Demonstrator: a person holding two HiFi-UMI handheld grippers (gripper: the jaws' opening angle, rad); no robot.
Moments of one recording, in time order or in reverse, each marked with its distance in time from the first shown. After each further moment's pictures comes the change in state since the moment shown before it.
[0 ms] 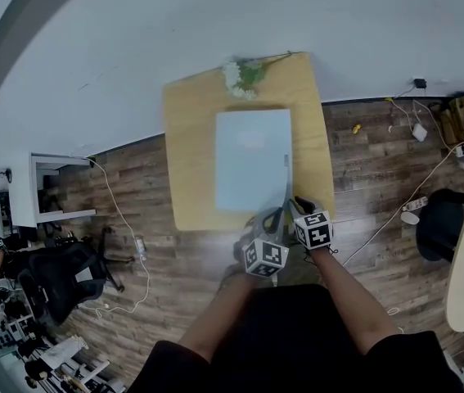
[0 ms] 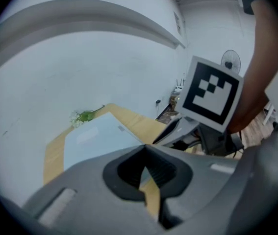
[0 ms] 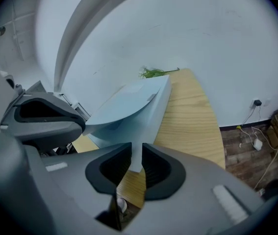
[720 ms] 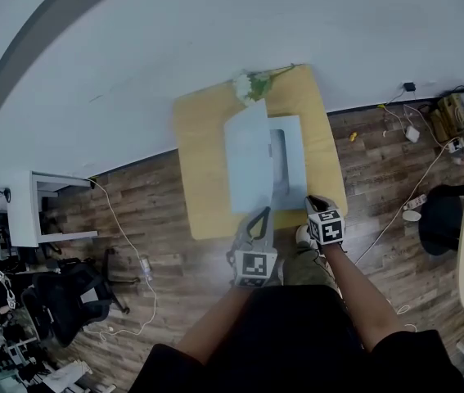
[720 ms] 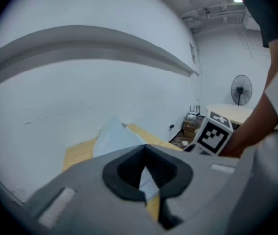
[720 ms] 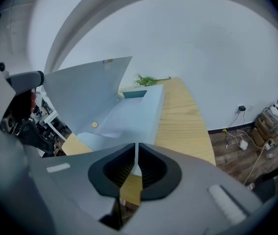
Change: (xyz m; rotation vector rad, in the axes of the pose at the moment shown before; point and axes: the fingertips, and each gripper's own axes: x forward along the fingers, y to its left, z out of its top) left arm -0.128 0.086 0.023 -0.125 -0.262 0.117; right arm -0.014 0.025 0.012 0.018 -0.055 -0.154
